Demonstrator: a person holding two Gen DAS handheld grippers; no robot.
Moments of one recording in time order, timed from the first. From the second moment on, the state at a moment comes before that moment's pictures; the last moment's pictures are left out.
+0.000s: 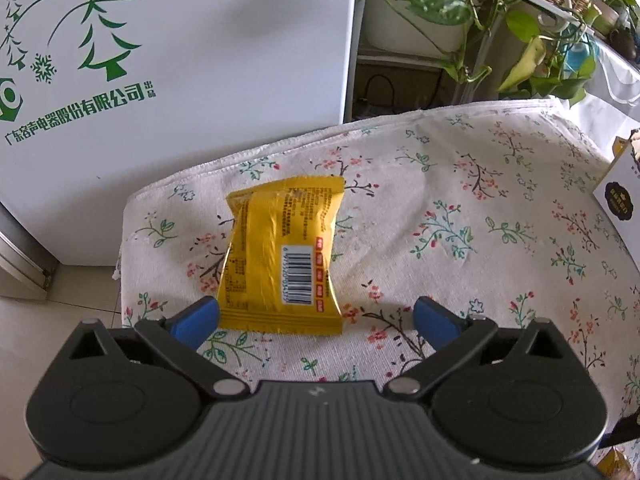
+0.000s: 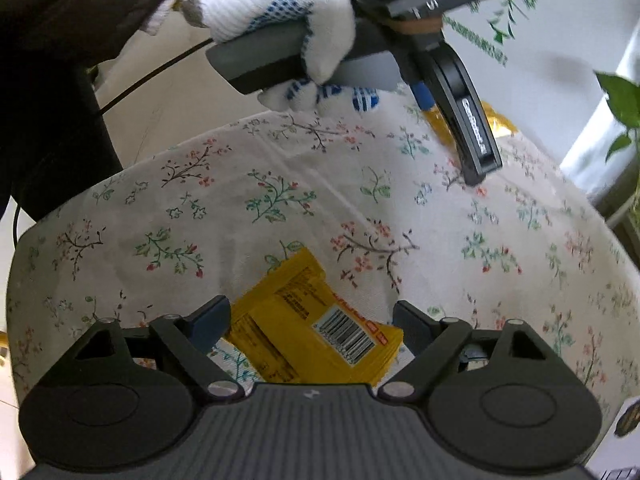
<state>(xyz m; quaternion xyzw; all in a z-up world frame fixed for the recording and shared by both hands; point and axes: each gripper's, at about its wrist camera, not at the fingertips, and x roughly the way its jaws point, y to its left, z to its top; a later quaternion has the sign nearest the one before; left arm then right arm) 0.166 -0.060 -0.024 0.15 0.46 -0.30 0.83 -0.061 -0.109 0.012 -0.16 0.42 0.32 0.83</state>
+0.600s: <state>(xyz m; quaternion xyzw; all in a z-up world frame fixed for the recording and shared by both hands) 0.167 -0.065 -0.022 0.15 0.43 -0.27 0.85 -0.074 -0.114 0.011 -0.15 0.43 0.31 0.83</state>
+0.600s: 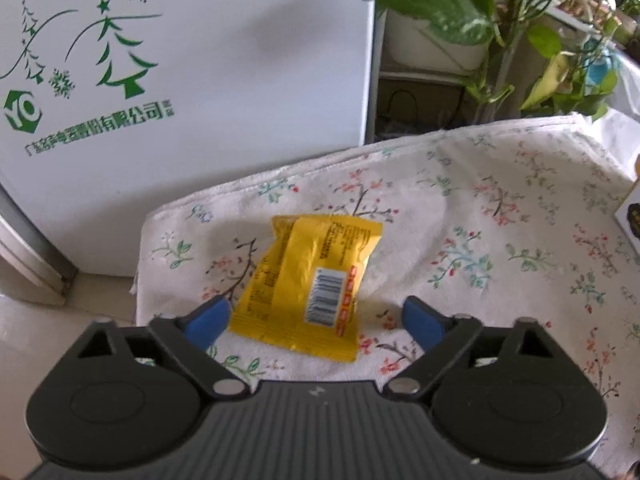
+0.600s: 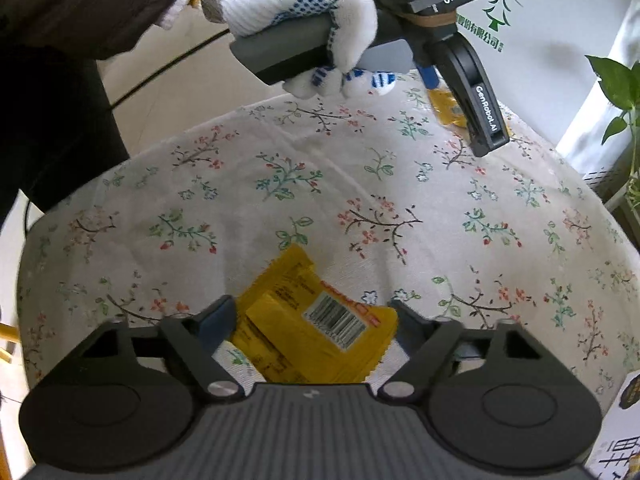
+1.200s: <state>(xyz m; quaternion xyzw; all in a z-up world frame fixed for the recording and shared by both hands) 0.127 -0.060 0.001 0.17 0.42 -0.31 0.84 -0.072 -0.139 0.021 -0.09 0.42 0.27 0.86</state>
